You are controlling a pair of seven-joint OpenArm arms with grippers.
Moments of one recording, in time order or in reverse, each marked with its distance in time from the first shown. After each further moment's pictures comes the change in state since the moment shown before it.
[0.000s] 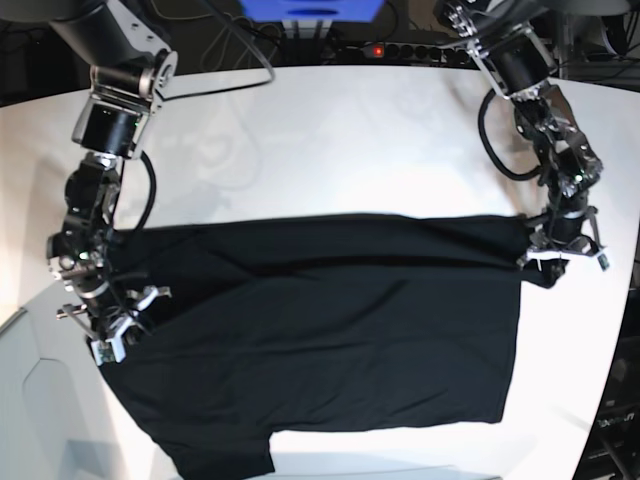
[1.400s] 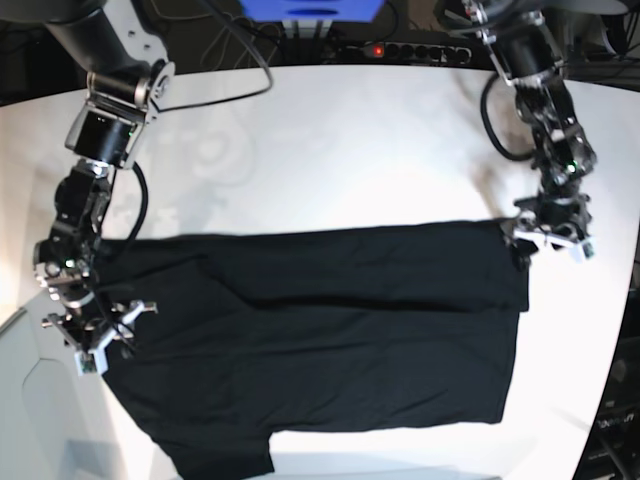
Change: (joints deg) left arm 5.4 -3.2 5.6 -2.7 -0.6 0.0 -0.7; right arm 1.2 0.1 2.6 2.3 0.6 0.0 -0.2
